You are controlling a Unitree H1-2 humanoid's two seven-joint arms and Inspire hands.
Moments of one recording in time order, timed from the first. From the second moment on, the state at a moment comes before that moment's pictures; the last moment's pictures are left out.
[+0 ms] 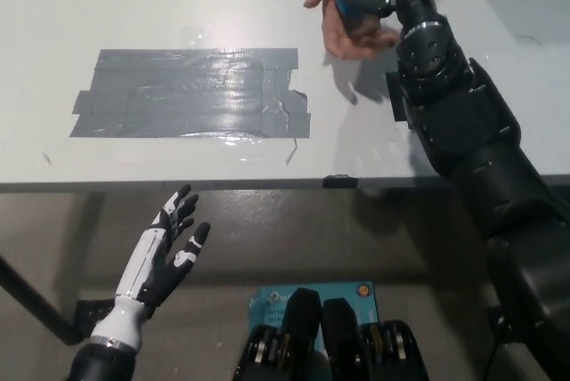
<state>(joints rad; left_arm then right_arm) -0.15 0.16 -0.06 0.14 0.08 -0.18 -0.09 -1.21 -0.06 0.11 1.10 -0.26 0.08 -0.24</state>
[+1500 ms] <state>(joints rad) -0.16 0.16 -0.06 0.15 0.08 -0.17 -0.09 -1.01 -0.11 0.18 0.70 -0.28 0.06 -0.17</state>
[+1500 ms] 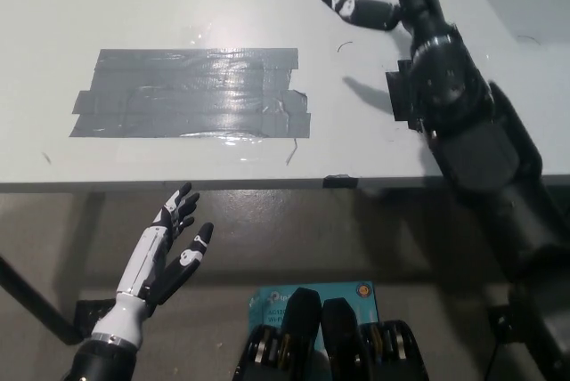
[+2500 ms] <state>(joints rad) -0.11 0.16 -0.06 0.15 0.08 -0.15 -0.09 -0.16 -0.18 0.12 -0.20 -0.21 0.01 -0.14</state>
